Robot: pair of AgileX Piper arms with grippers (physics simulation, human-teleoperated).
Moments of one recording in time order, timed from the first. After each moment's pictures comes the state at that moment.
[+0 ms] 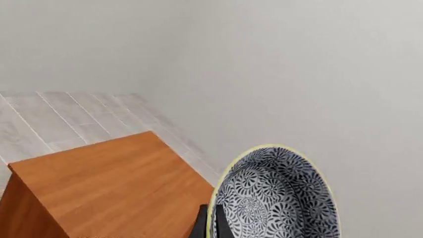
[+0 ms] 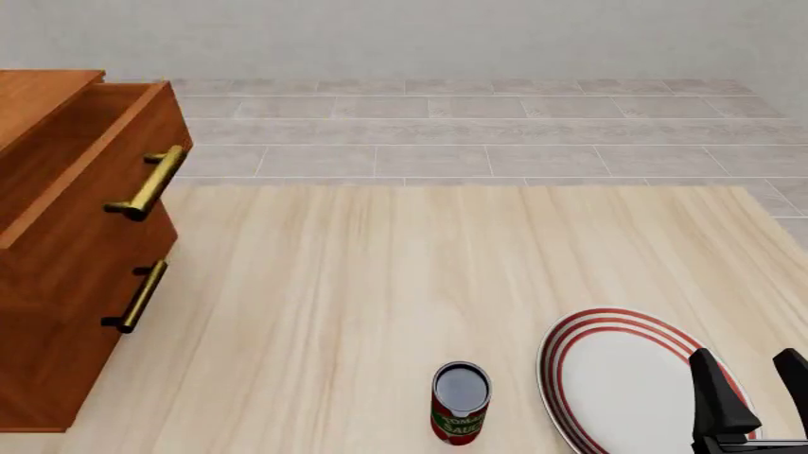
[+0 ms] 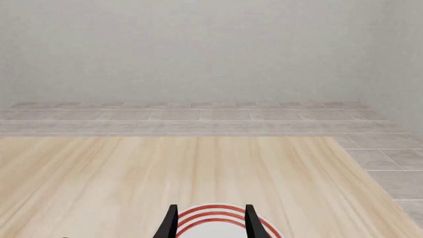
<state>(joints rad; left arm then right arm) 0.53 0.70 -1.18 0.43 -0.60 0.00 0.01 0.00 0.00 0.00</state>
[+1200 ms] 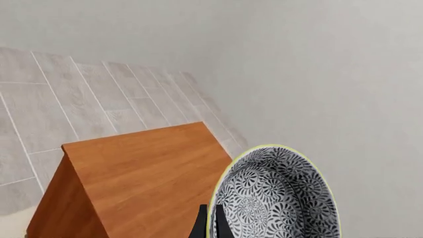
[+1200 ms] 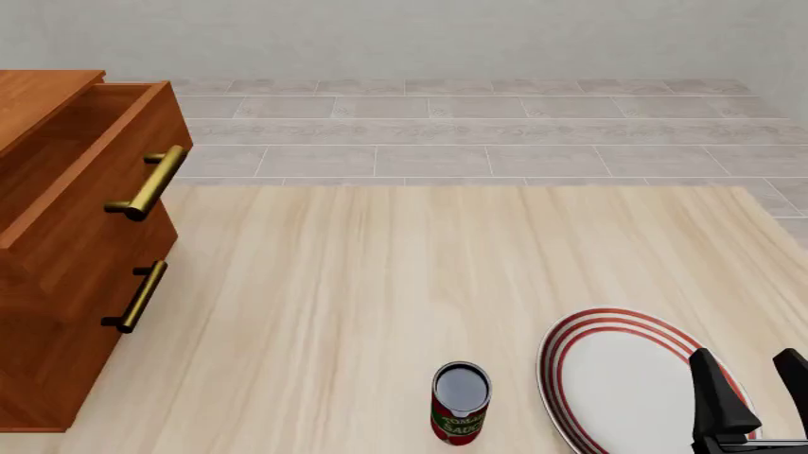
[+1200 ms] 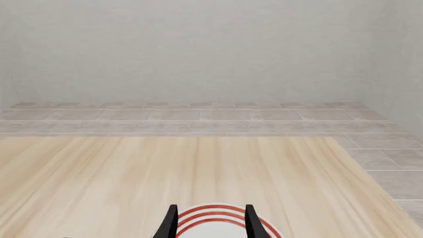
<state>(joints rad) 0.69 0.89 -1.22 0.48 -0.65 0.00 0.01 0.00 0.00 0.00</state>
